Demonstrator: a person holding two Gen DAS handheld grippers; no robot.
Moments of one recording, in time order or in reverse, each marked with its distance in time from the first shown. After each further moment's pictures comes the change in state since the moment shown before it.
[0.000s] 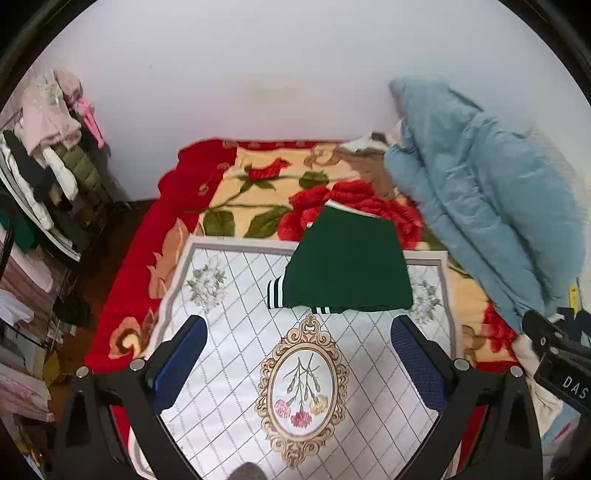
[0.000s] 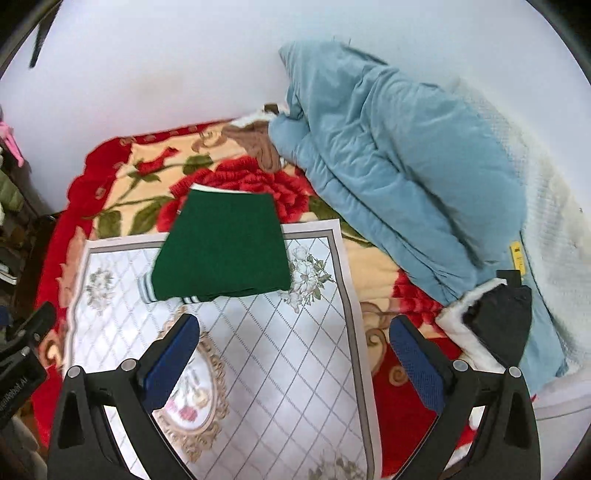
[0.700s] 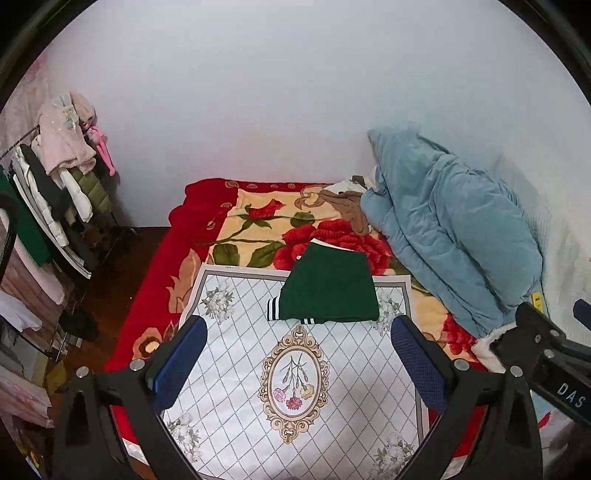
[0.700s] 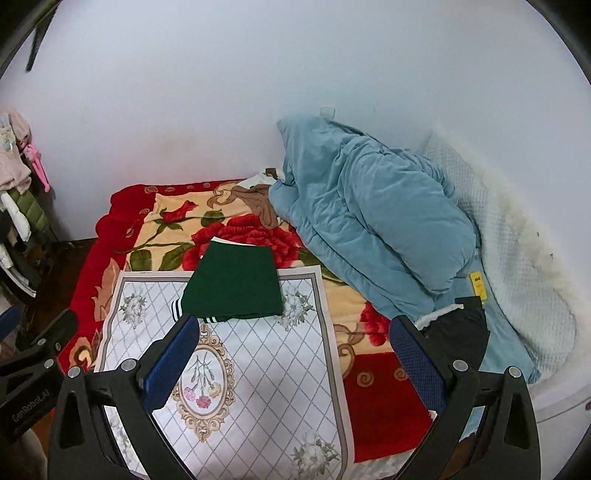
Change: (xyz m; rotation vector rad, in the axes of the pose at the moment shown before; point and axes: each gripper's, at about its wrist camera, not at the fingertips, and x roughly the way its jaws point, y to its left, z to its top) left arm -0.162 0.009 -0.003 -0.010 -0.123 -0.049; right arm -0.238 -0.033 -0.023 -0.013 -0.184 -0.004
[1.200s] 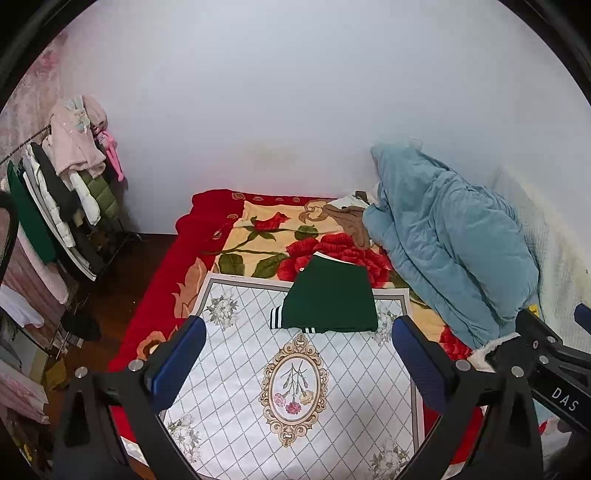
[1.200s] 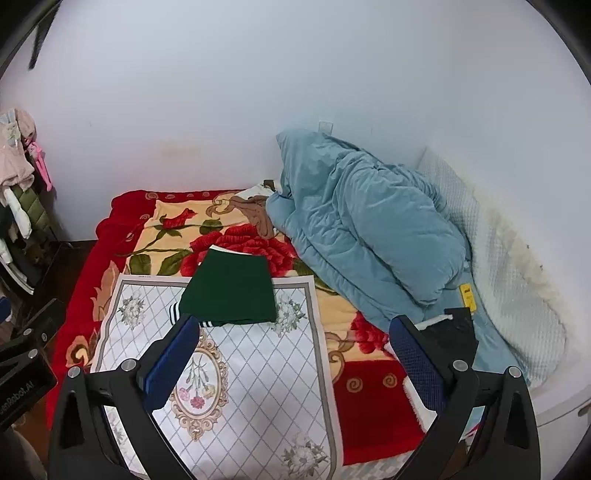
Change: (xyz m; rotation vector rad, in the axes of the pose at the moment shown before) left arm -0.027 0.004 -0.006 -0.026 -0.055 0.009; right arm -0.035 -0.005 -0.002 -0.025 -0.046 -0.018
